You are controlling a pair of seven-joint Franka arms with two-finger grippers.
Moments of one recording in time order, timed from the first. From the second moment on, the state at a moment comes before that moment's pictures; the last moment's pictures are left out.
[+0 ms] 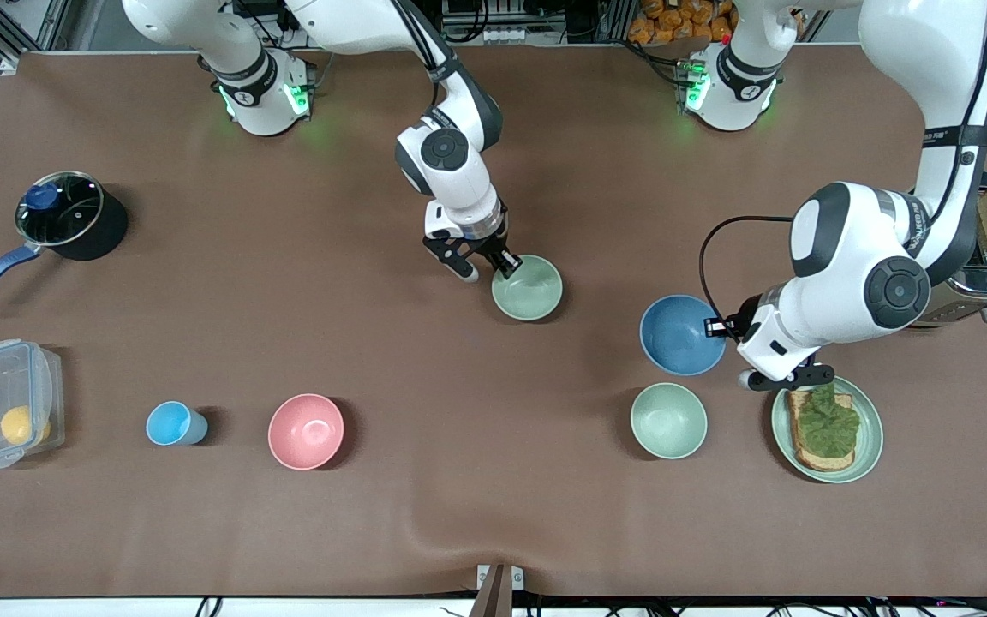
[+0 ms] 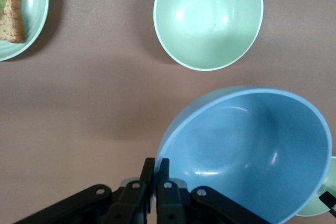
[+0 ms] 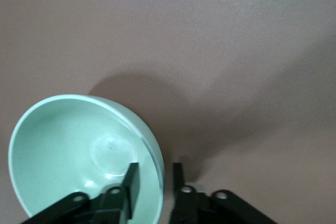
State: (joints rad) left arm -0.11 0.40 -0.13 -1.67 -0.12 1.93 -0.28; right arm 1.04 0.58 -0.15 -1.92 0.32 2.73 1.43
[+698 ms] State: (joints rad) left arm -0.19 0.42 -0.13 -1.67 -0.13 1.95 -0.43; right arm 0.93 0.53 -0.17 -1.82 0.35 2.48 1.56
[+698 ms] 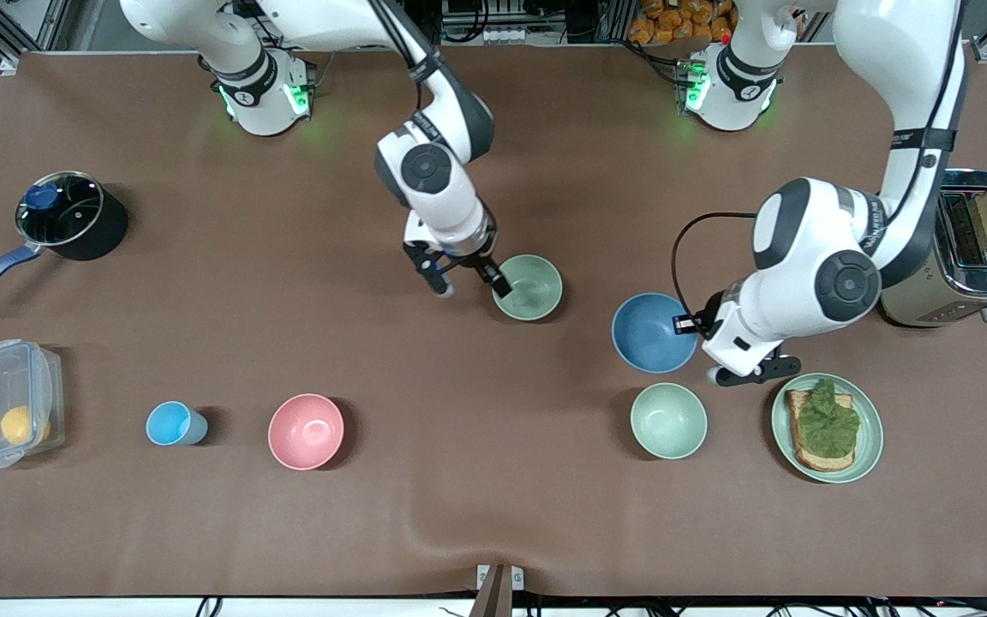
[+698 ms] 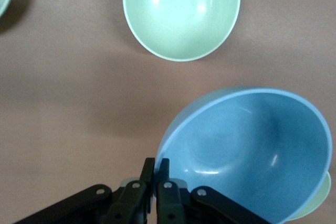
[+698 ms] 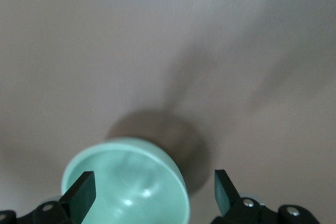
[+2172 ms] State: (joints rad) left arm -0.37 0.45 -0.21 -1.81 -0.17 2.18 -0.73; right arm 0.85 0.65 -0.16 -1.82 0.98 2.49 1.23
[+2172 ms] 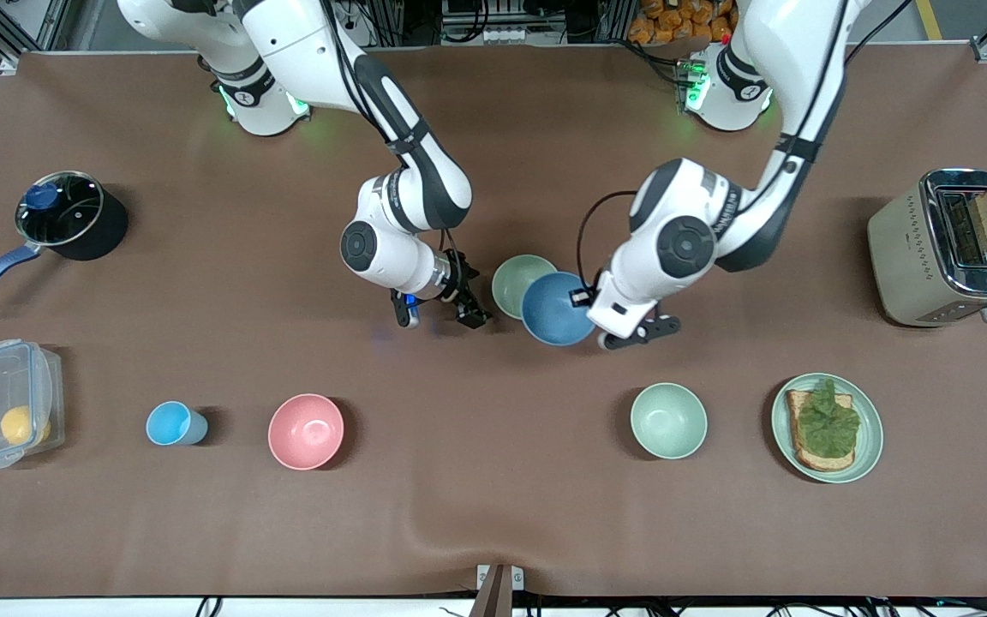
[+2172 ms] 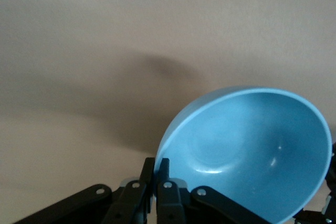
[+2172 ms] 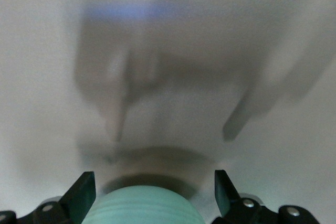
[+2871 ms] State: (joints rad) left arm -0.39 0.45 -0.26 -1.89 -0.17 2.27 -0.76; right arm 0.85 0.65 -0.16 -1.82 0.98 2.49 1.23
